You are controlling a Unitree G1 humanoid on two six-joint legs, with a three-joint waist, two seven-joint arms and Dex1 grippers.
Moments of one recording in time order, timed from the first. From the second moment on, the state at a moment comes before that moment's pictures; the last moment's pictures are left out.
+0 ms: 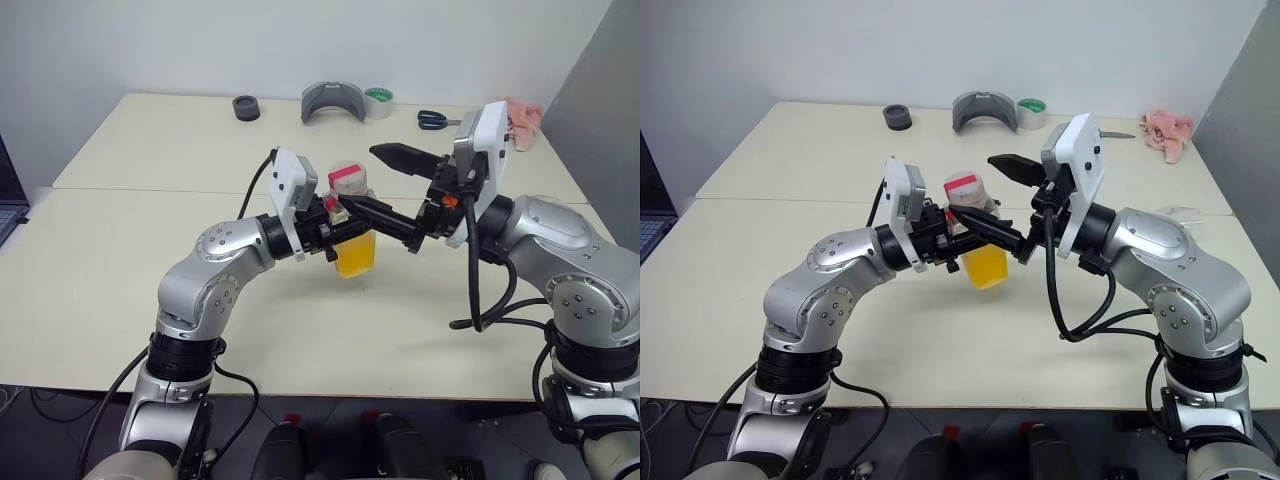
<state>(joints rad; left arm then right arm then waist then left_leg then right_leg) -0.62 0.38 -0.06 -0.27 -0.57 0.63 -0.73 -0.72 -0.47 -0.01 -0.54 0.77 0.84 0.49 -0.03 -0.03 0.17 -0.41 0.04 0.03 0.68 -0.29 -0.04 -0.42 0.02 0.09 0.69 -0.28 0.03</state>
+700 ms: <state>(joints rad) -0.62 0.38 -0.06 -0.27 -0.57 0.63 -0.73 -0.76 -0.41 0.04 -0.46 0.72 0.80 0.52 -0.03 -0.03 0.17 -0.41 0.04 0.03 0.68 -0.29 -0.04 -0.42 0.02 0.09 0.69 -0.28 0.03</state>
